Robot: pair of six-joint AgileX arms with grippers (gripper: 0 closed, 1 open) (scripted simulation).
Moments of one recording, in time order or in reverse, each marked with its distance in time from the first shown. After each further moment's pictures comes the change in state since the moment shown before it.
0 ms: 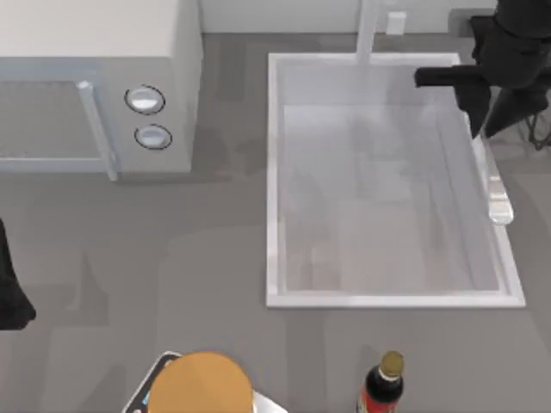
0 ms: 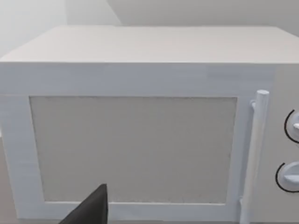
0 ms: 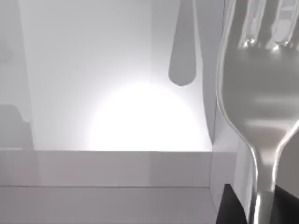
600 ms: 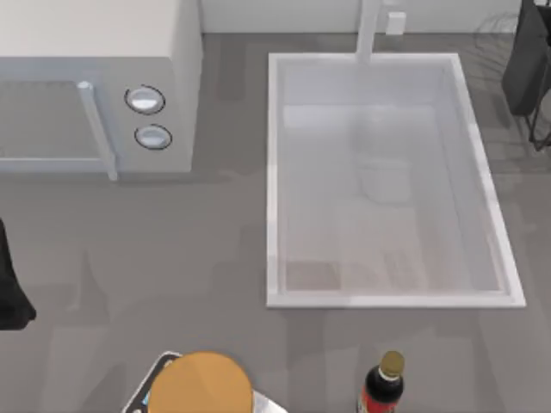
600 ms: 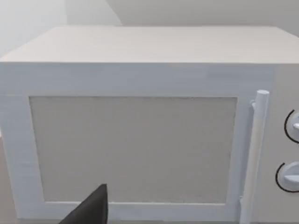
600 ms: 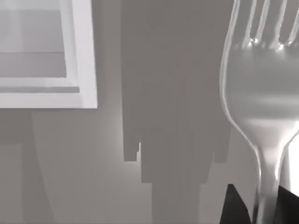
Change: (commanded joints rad) left arm 0.000 0.000 0.000 0.000 0.000 0.000; right arm -0.281 -0.516 -0.576 0.023 -0.015 -0.283
